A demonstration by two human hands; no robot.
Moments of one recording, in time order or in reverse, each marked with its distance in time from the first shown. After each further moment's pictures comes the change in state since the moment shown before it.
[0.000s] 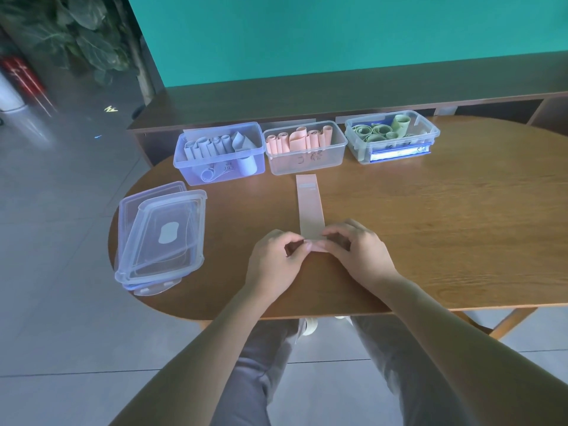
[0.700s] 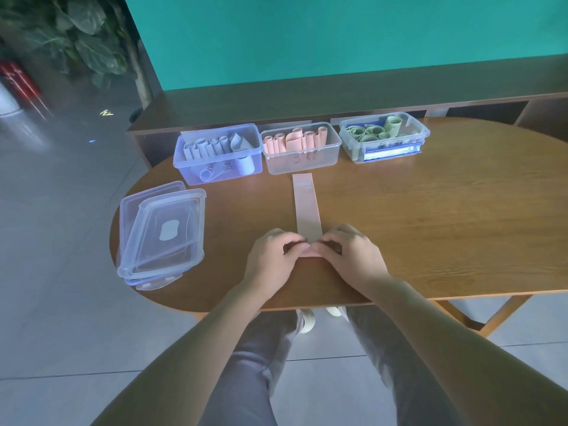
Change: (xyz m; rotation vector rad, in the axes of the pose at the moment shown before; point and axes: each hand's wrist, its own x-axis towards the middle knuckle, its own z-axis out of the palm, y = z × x) left_hand -0.007 0.002 -0.005 -0.059 -0.049 0.028; right_hand -0.018 -0.010 0.005 -0.058 -0.005 0.038
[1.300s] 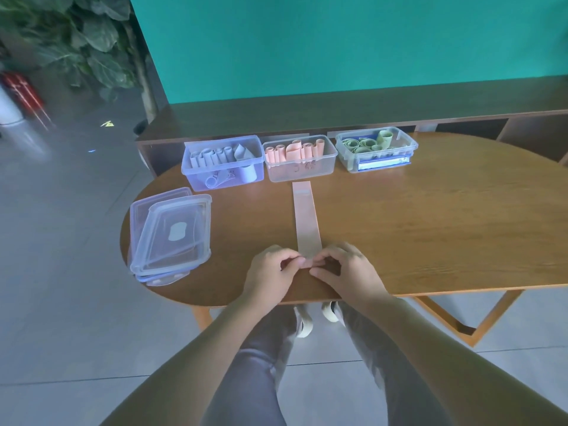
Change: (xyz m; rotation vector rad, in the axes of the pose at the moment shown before) left_hand -0.038 0.006 -0.011 -0.014 -0.017 0.009; right_hand -0.038 -0.006 0.000 0.046 -0.021 -0.056
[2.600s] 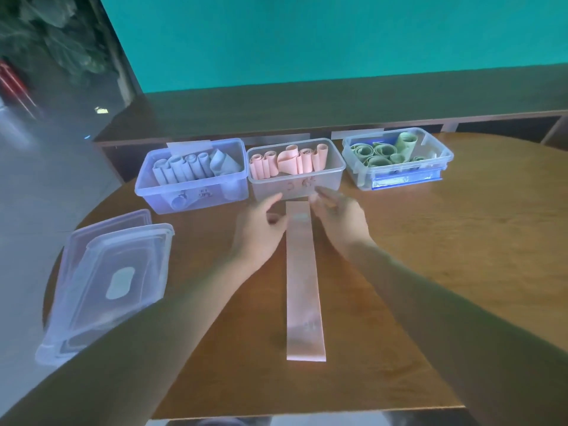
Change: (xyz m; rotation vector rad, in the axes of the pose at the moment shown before) left_hand 0.194 -0.033 0.021 -0.063 0.084 -0.092; right_hand 0.205 0.033 -0.004 0.267 0.084 0.264
